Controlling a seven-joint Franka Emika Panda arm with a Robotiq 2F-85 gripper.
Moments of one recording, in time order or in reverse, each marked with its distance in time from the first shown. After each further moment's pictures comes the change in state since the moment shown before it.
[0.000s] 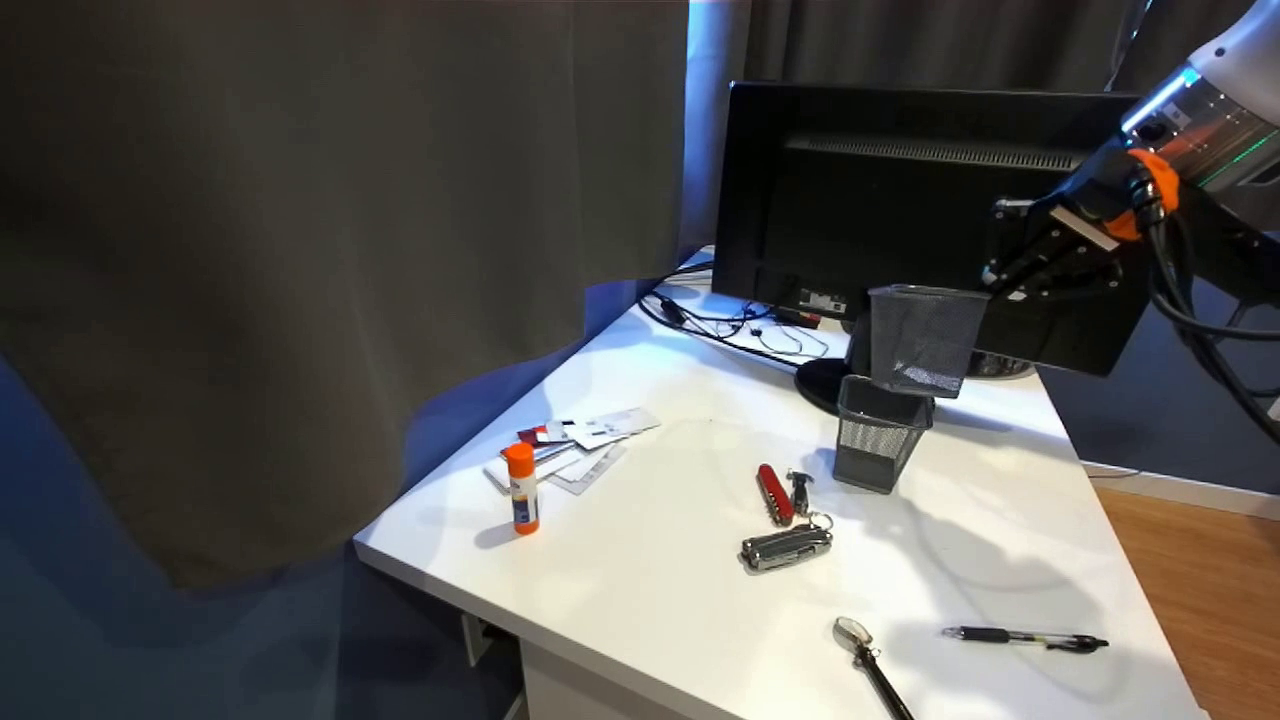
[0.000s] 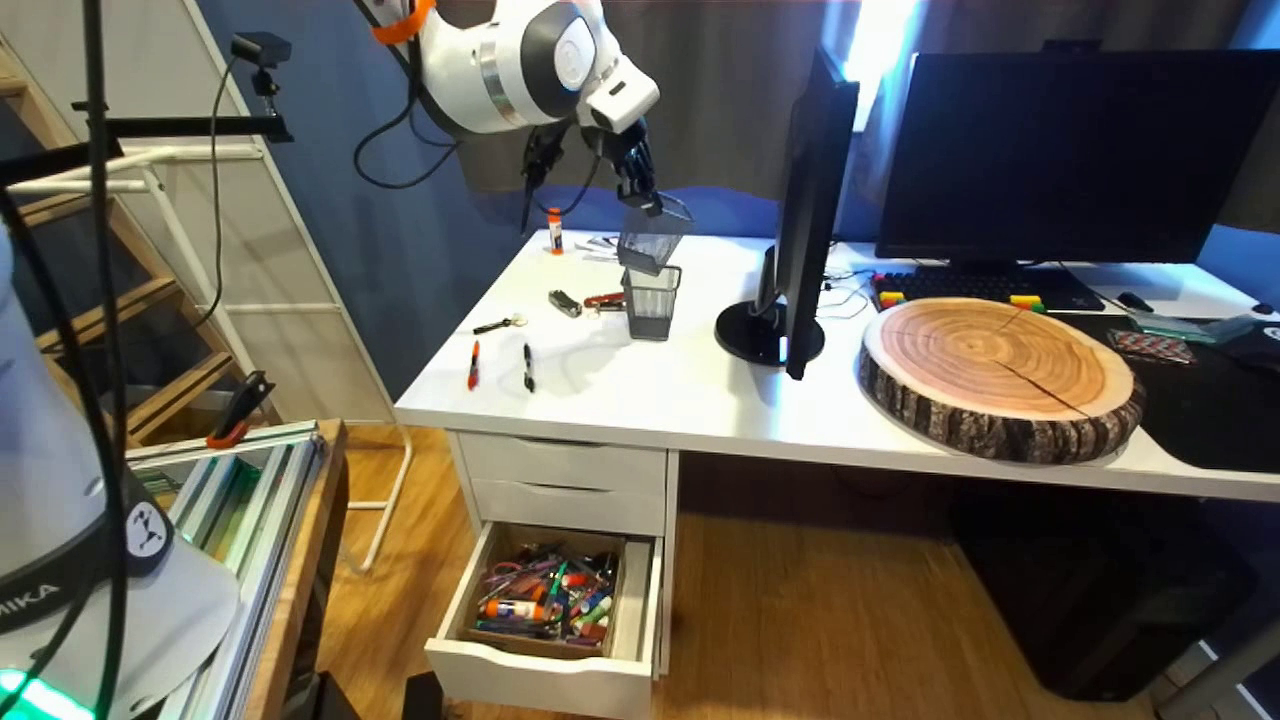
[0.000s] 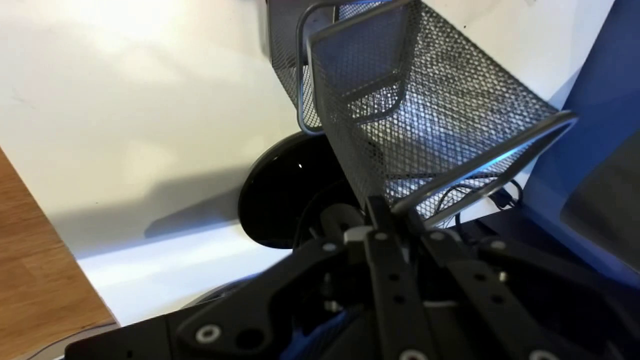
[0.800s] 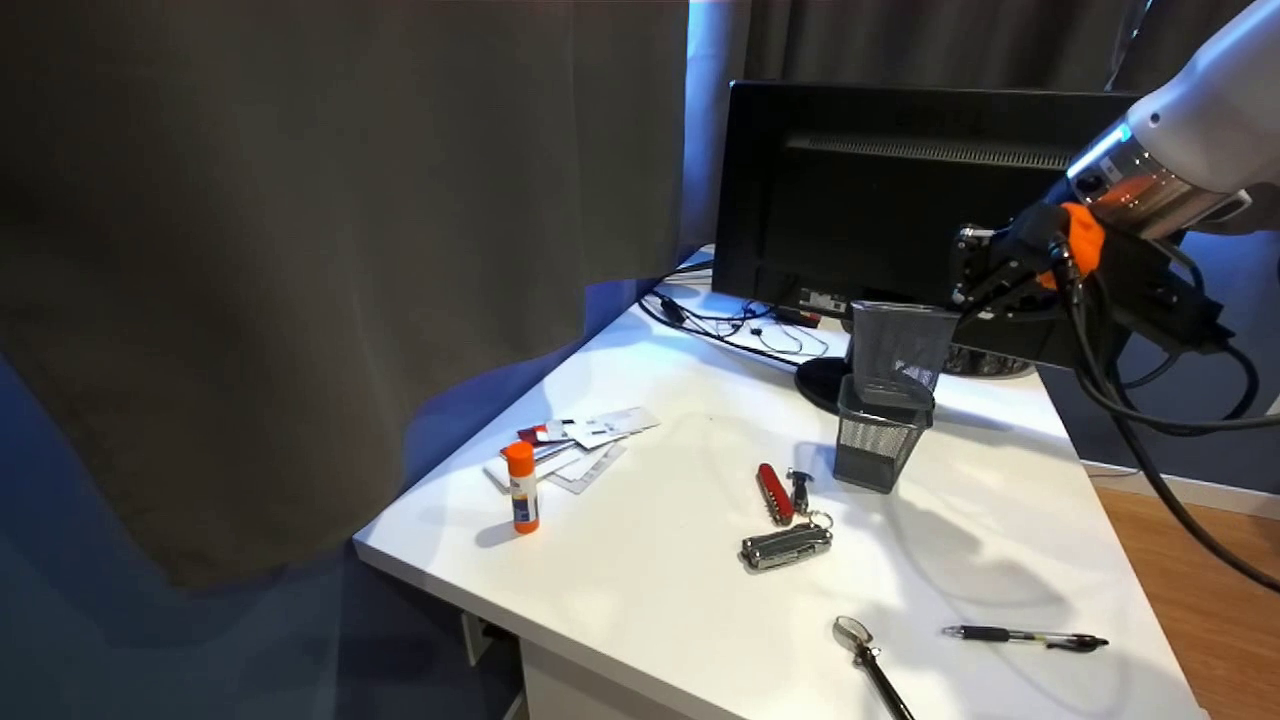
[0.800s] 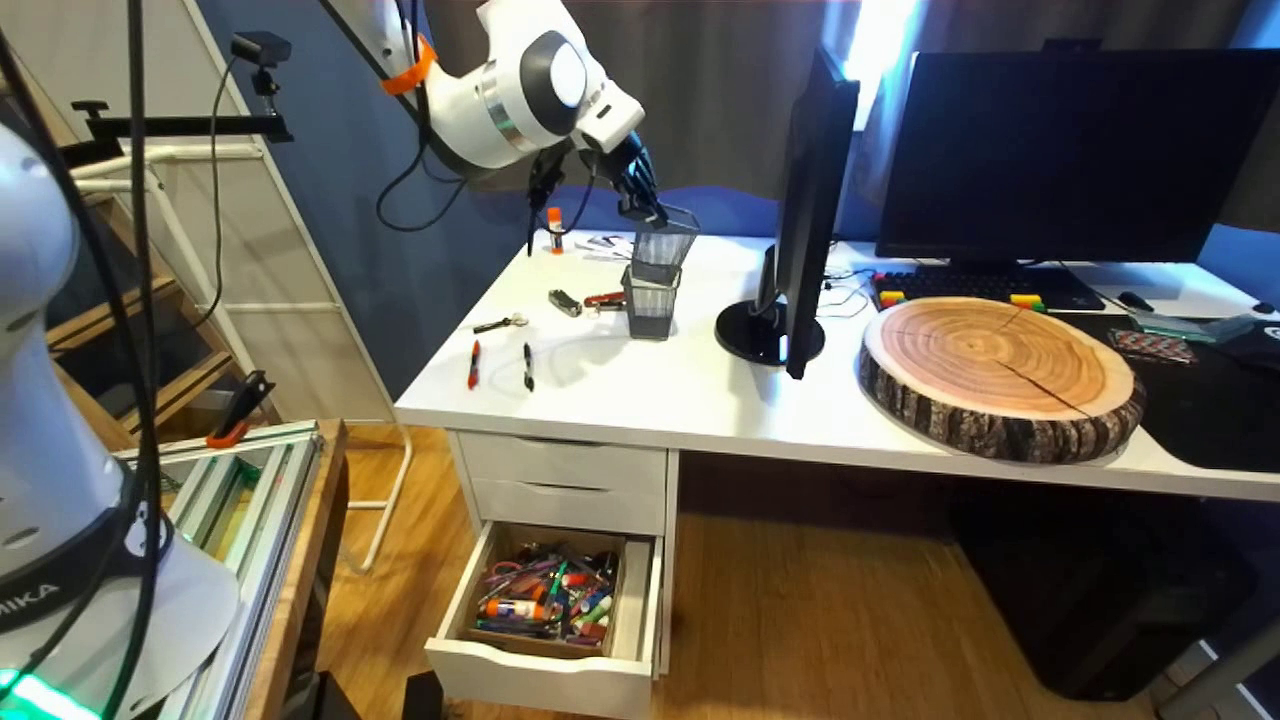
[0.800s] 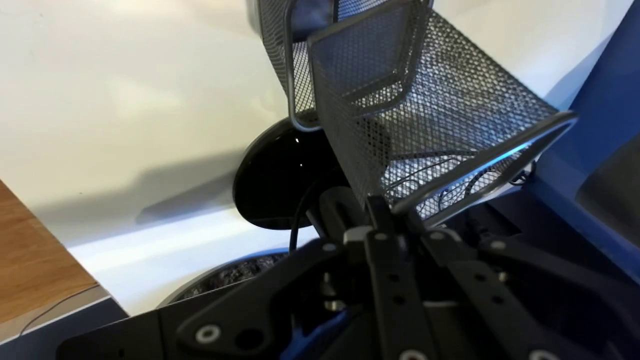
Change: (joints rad) arm 0.371 0.175 -0.363 0.054 -0.023 0.058 0.175
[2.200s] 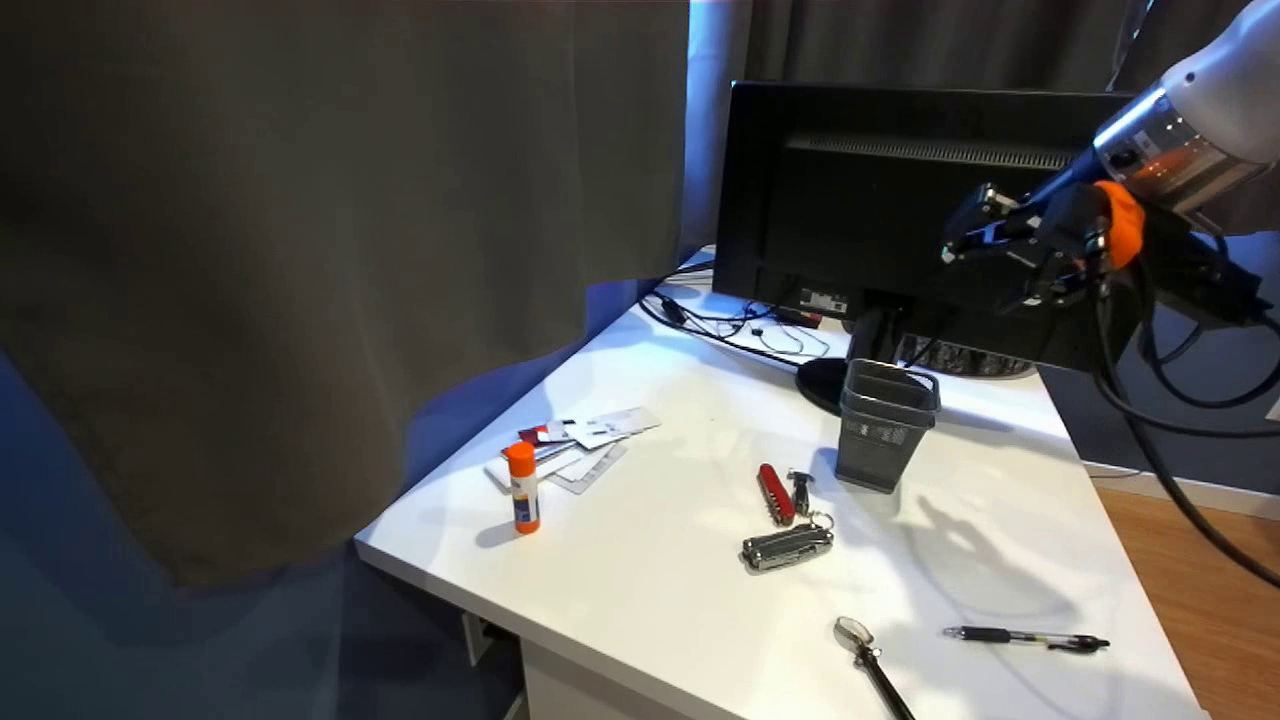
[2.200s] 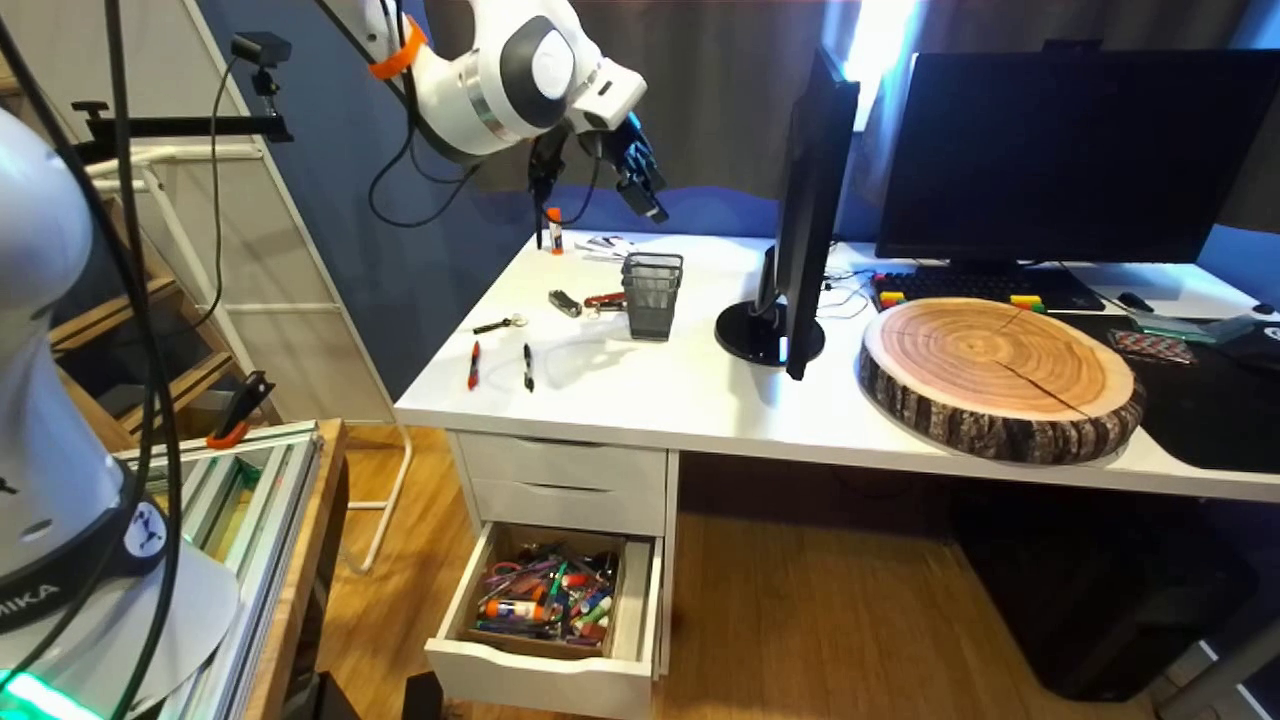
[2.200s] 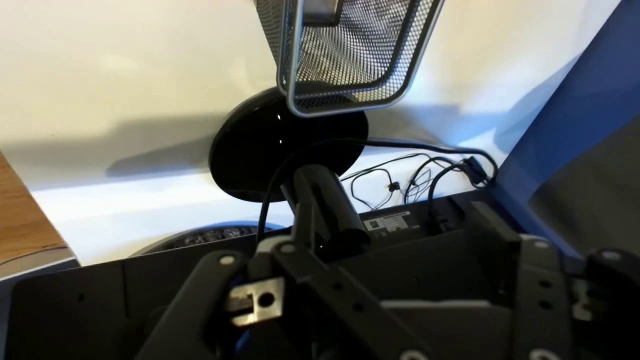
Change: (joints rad) arm 0.111 -0.031 -0.097 -0.041 0.159 0.029 -0.278
